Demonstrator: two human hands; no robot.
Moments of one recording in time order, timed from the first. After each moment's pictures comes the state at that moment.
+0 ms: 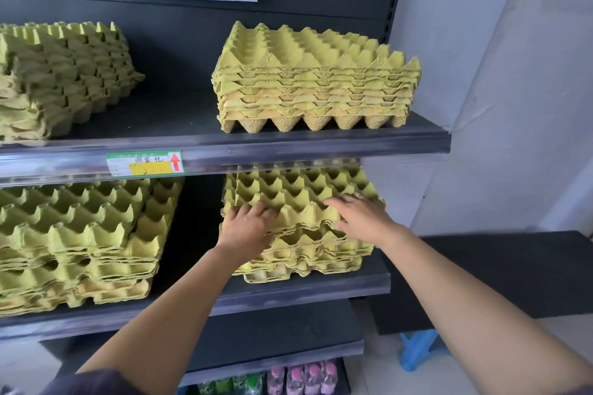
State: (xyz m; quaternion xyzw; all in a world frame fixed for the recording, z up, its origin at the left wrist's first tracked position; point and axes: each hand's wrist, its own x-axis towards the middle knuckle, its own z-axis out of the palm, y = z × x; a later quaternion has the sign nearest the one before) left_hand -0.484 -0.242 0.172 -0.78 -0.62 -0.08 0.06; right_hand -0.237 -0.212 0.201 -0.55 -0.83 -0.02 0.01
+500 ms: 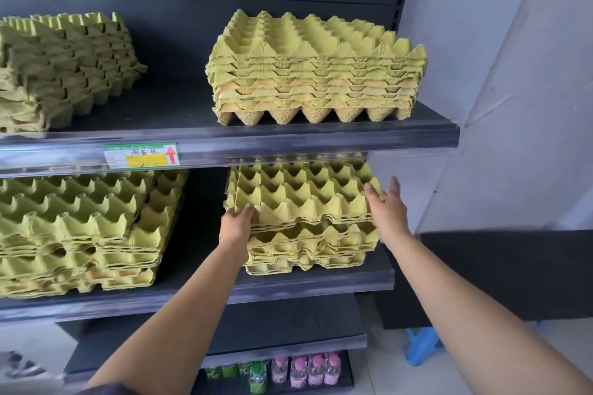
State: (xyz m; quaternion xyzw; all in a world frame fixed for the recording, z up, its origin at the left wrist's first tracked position) left_hand -0.474 -0.237 0.159 -0.24 -0.66 -0.55 -0.46; right_hand -0.217 -0.205 0.183 -0.70 -0.51 0.28 0.42
